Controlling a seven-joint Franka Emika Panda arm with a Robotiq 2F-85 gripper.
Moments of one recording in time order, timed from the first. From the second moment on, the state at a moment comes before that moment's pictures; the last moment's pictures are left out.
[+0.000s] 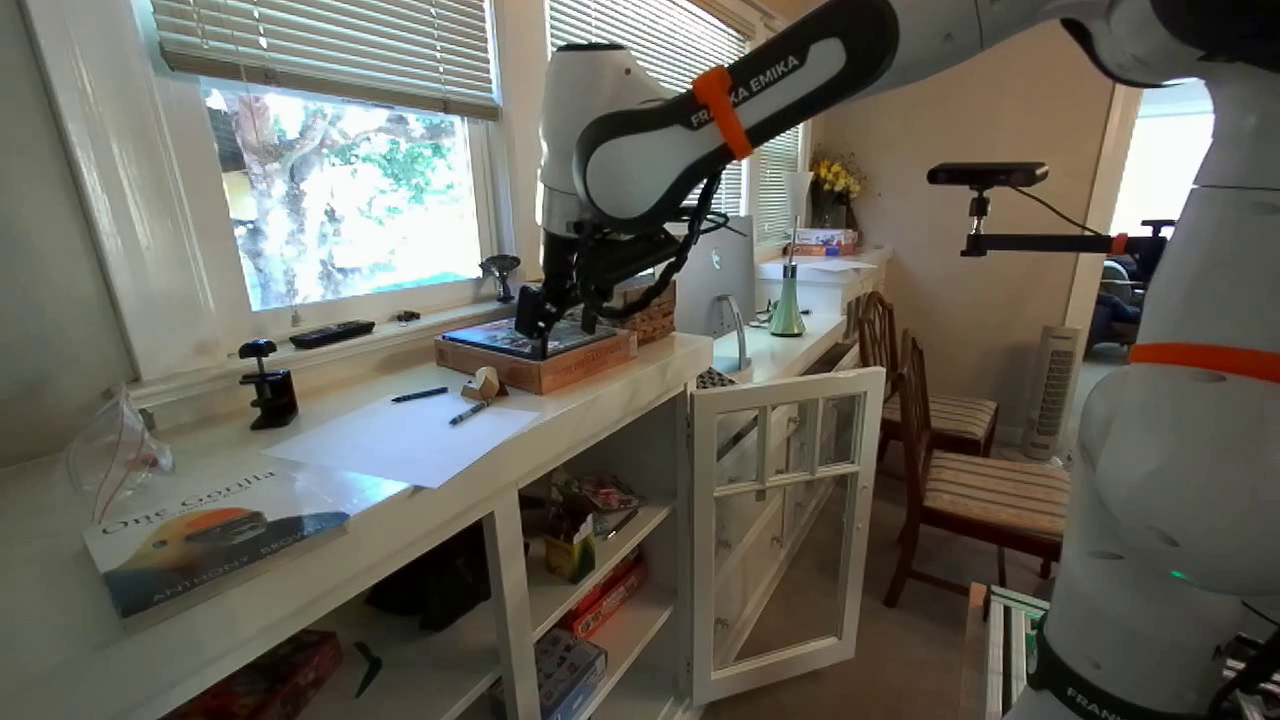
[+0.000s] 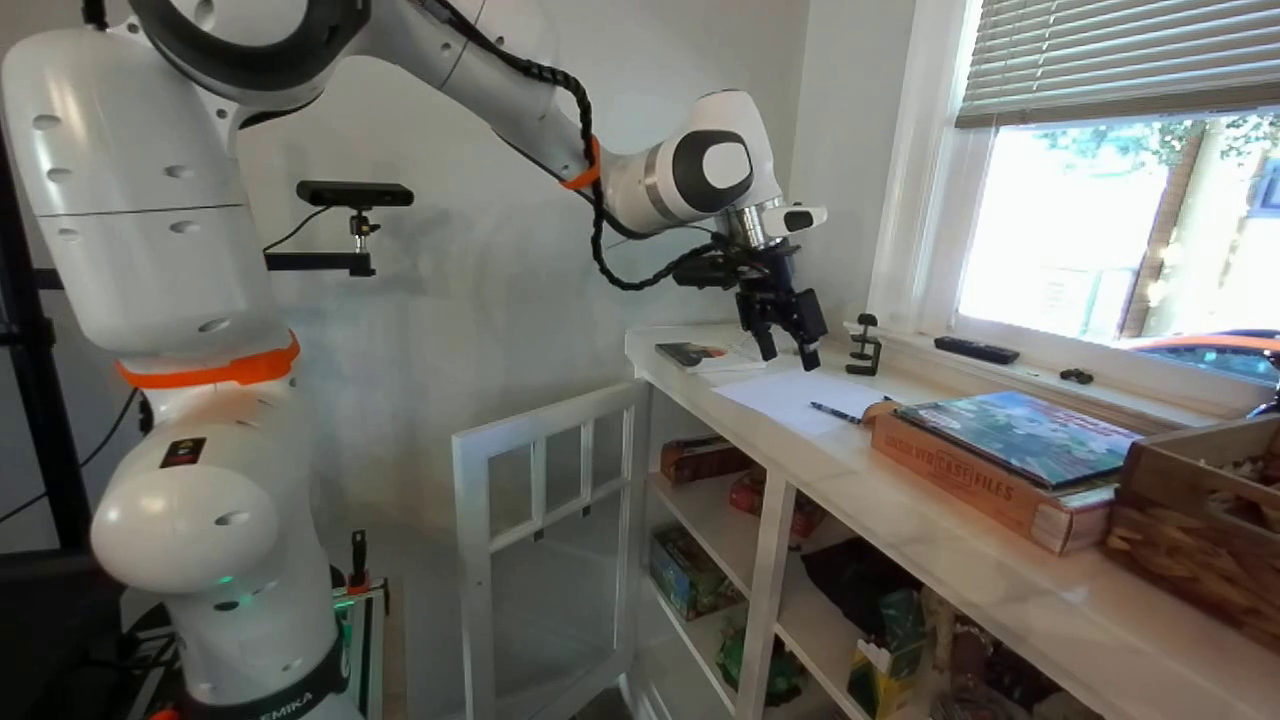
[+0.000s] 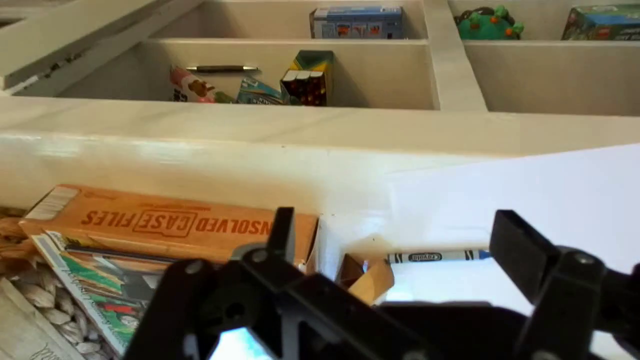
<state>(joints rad) 0.00 -0.13 0.13 -2.09 -0.27 2.29 0.29</state>
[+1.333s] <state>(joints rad) 0.05 0.19 0.07 -1.81 -0.21 2.29 0.62</state>
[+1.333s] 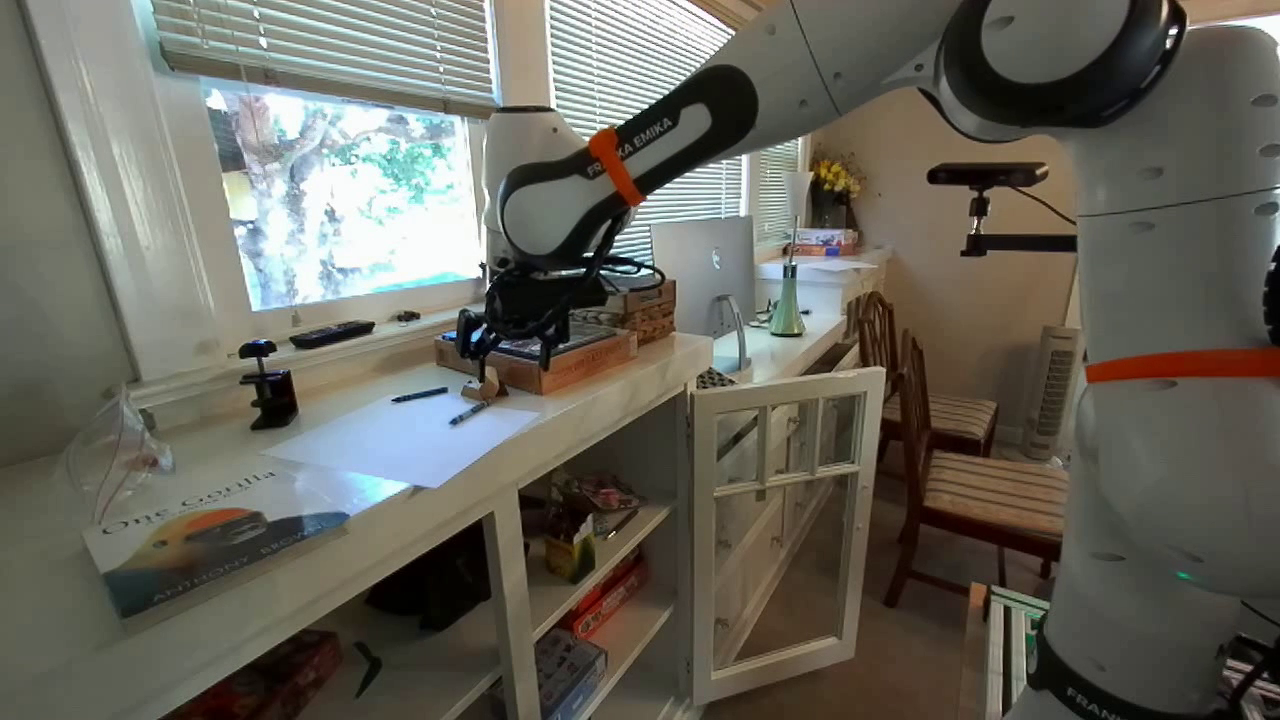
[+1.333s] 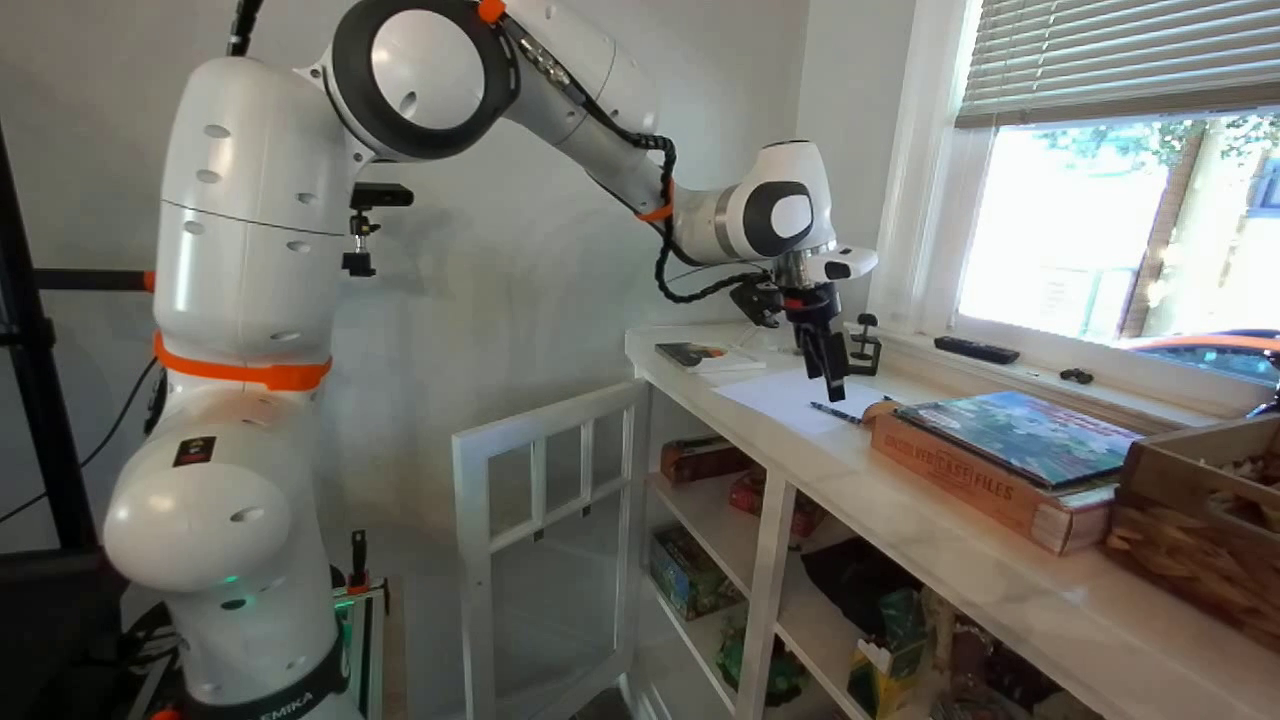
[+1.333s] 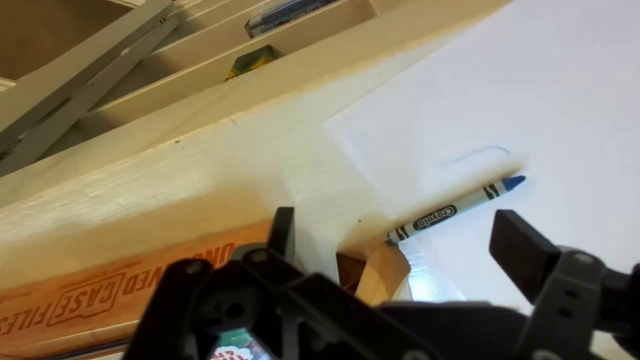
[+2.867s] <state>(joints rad) 0.15 0.38 0.00 -1.65 -0.21 2.32 0.67</state>
